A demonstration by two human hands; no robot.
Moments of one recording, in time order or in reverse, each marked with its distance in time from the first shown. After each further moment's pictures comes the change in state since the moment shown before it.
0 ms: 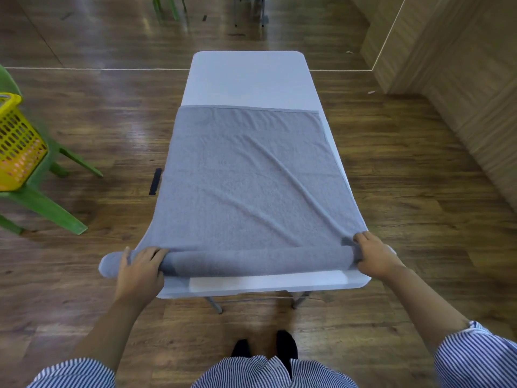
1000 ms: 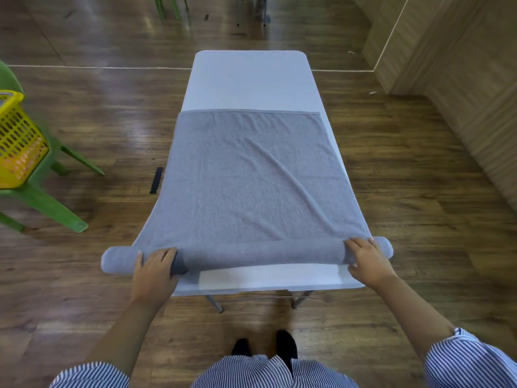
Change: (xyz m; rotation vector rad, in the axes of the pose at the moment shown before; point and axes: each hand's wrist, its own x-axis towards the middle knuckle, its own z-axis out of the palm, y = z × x) left_hand -0.004 0.025 0.007 -0.087 -0.165 -0.106; right_hand -0.001 -0.005 0.028 -0.061 0.115 -0.128
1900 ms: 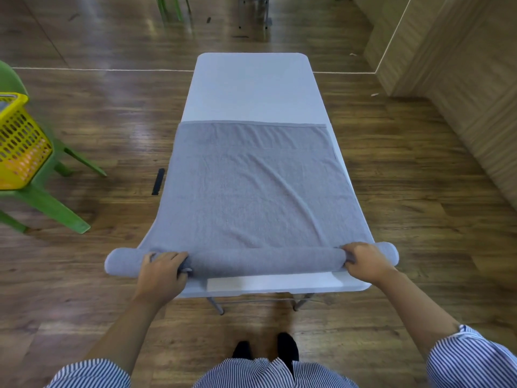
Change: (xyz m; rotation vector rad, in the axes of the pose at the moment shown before) left_hand 0.005 0.009 -0.011 0.013 0.047 0.166; right_hand 0.008 -0.014 -0.023 0.122 -0.110 0.000
